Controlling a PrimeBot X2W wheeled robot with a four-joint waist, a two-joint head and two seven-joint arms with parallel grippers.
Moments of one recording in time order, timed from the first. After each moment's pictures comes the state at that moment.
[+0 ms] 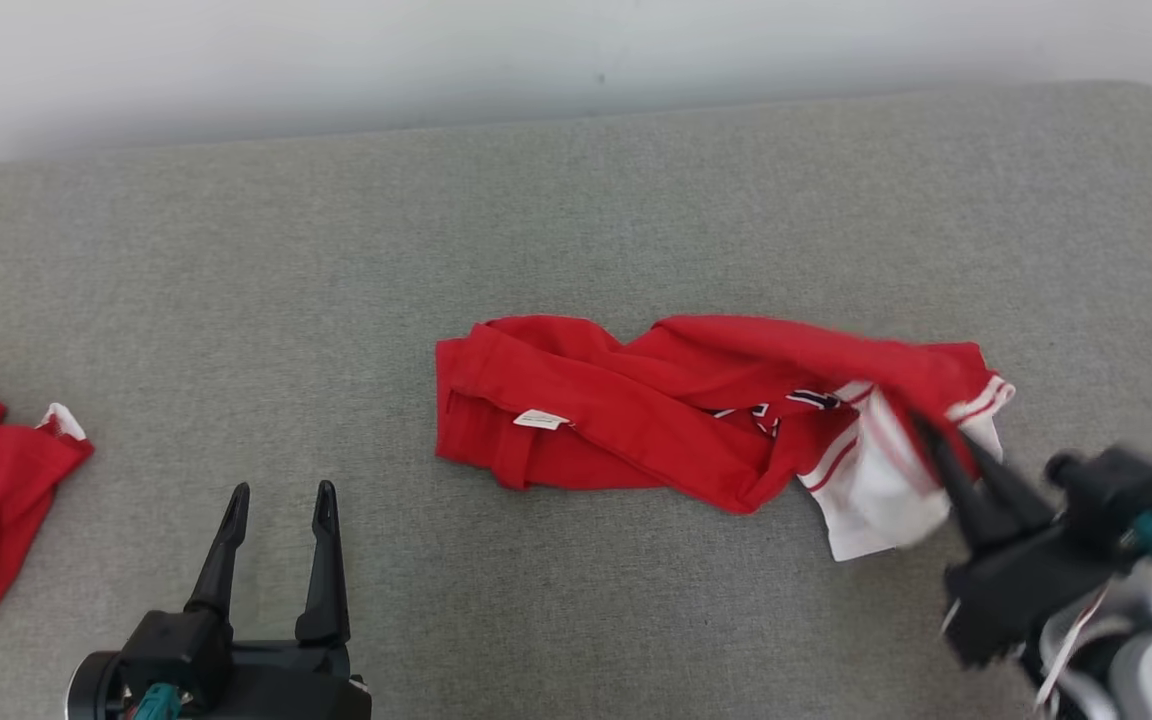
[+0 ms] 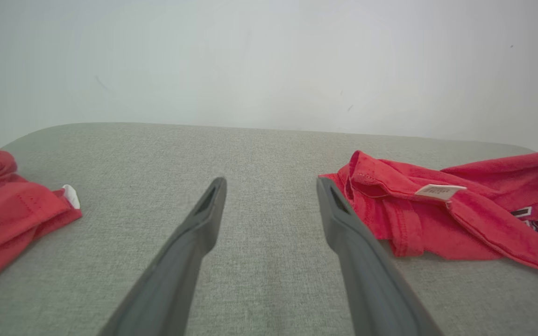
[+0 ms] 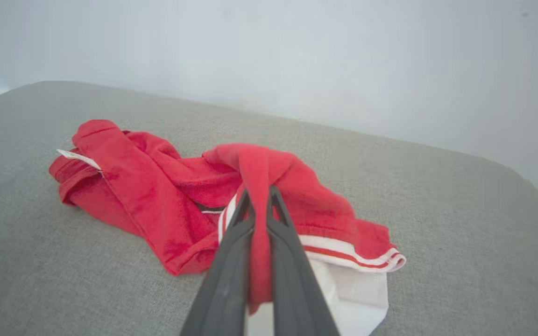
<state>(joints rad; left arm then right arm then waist) -0.19 0.17 -0.23 0.01 -0.28 0.22 -0.26 -0.16 -0.41 0.32 -0.22 0.26 0.13 0.15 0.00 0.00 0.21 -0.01</state>
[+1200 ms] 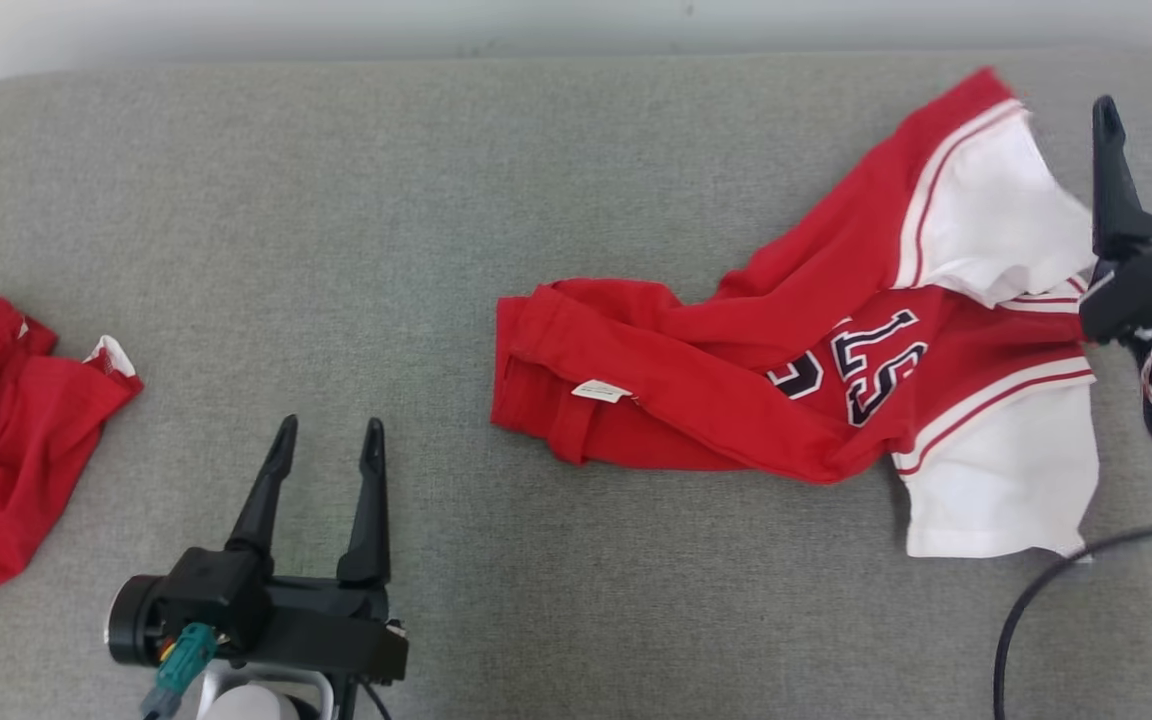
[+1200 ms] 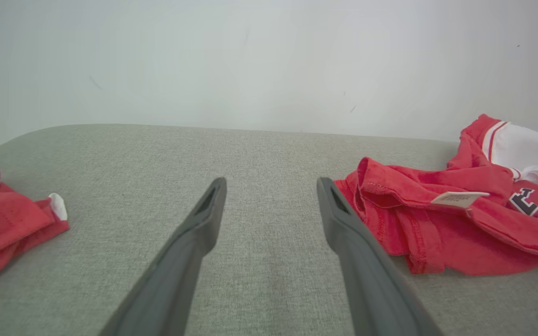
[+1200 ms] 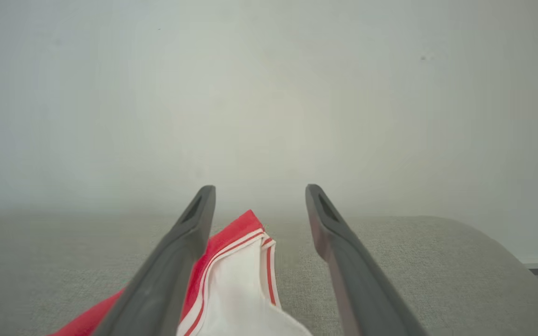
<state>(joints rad) -0.30 0.11 -0.25 0.05 -0.24 0.16 -0.26 -0.87 -0.50 0.39 0.67 0.49 0.13 -0.26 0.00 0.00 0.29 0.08</state>
